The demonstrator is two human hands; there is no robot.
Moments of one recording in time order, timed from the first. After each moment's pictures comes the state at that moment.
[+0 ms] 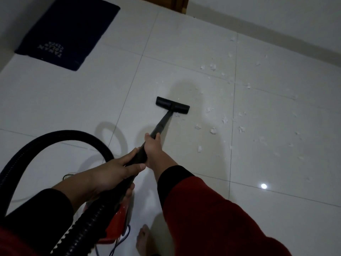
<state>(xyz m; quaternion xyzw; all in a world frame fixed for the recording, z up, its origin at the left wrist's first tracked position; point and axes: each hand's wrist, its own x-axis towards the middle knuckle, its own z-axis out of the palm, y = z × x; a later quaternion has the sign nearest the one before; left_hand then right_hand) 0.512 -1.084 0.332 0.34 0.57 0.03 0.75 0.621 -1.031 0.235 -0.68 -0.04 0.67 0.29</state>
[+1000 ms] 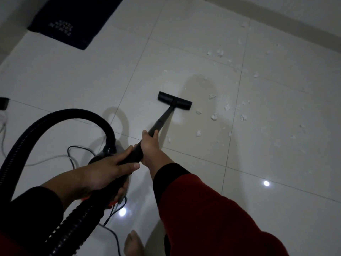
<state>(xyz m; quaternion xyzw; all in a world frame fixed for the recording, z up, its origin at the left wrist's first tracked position) 0.528 -1.176 0.342 0.31 0.58 0.04 0.75 0.631 -1.119 0.208 -0.71 -0.07 0.66 0.24</state>
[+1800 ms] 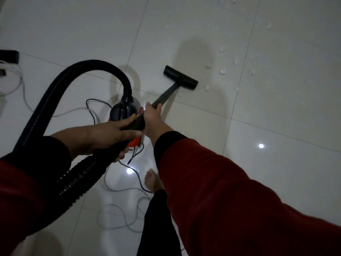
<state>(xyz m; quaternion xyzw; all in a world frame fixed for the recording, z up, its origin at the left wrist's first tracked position) 0.452 -1.273 0.388 0.33 0.58 -0.05 0.74 0.553 -1.241 0.263 -0.69 0.05 0.64 0.33</state>
